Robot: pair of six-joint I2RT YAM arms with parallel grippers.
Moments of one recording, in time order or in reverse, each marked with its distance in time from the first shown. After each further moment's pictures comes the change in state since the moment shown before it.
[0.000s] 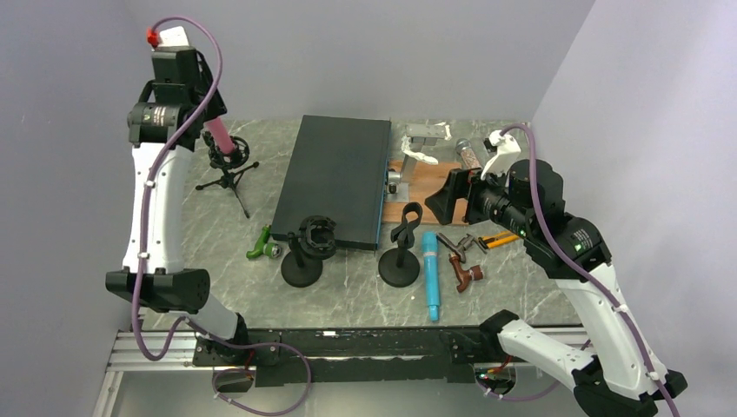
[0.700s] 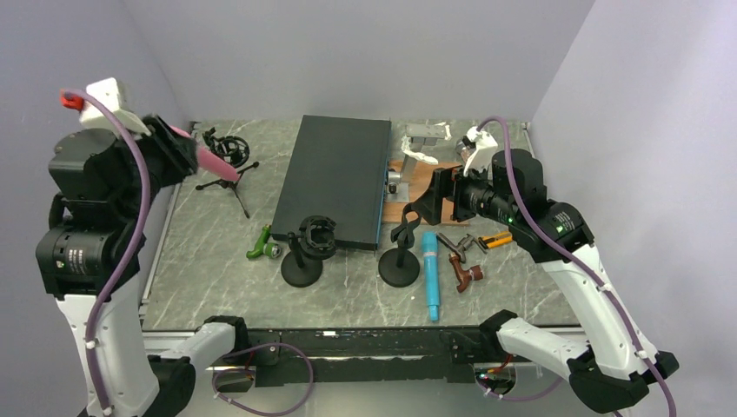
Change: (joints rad) left arm -0.005 -0.502 -0.068 -0.122 0.141 -0.001; right arm 0.000 0.082 0.008 -0.005 -0.122 -0.020
